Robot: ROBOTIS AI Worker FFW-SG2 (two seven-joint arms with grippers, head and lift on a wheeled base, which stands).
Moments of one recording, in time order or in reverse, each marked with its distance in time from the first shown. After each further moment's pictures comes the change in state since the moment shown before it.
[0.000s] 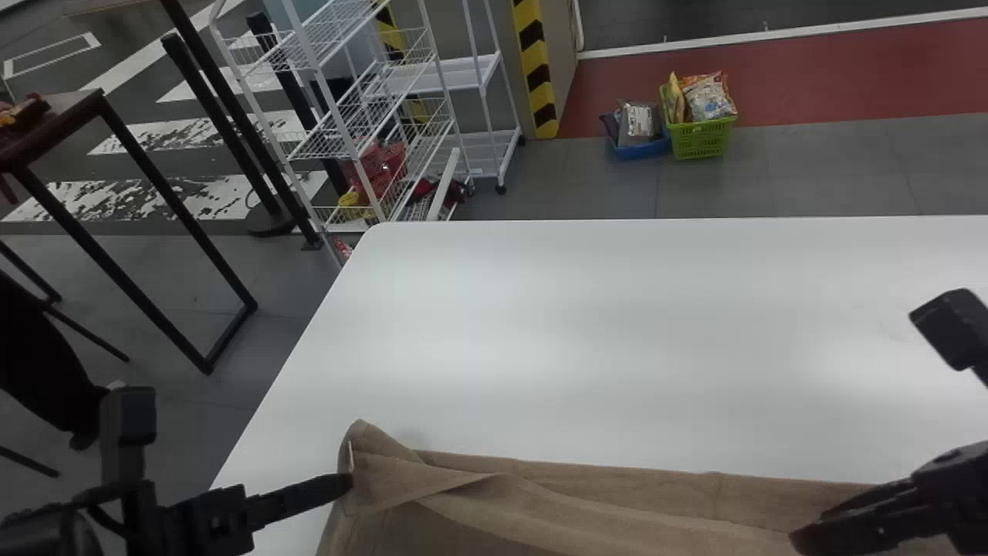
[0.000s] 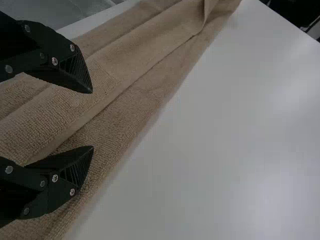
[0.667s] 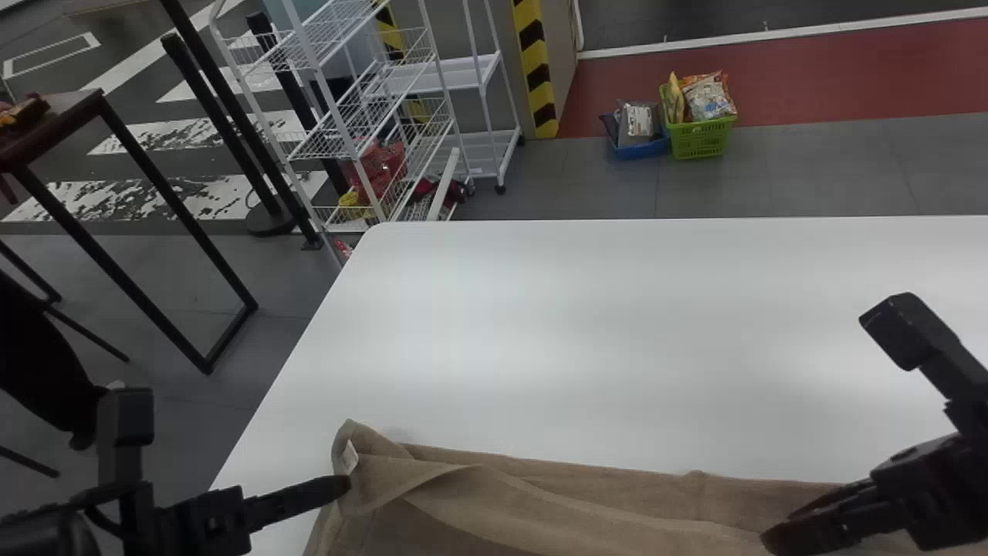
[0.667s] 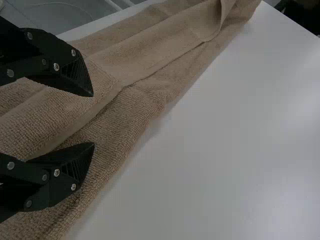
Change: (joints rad) left arm 0.001 0.004 0.001 0.007 -0.005 0.000 -0.003; right arm -0.025 0.025 0.033 0.022 0.004 0.000 0.000
